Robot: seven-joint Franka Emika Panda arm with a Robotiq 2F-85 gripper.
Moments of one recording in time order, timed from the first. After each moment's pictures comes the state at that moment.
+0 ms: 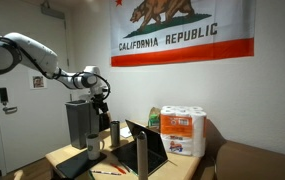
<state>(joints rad) 0.17 0.46 0.11 -1.56 -0.12 2.17 0.28</state>
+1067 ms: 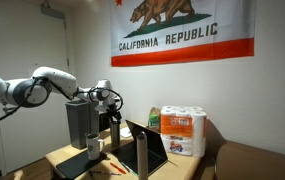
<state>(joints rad) 0.25 0.93 -0.01 -1.01 -0.12 2.16 0.28</state>
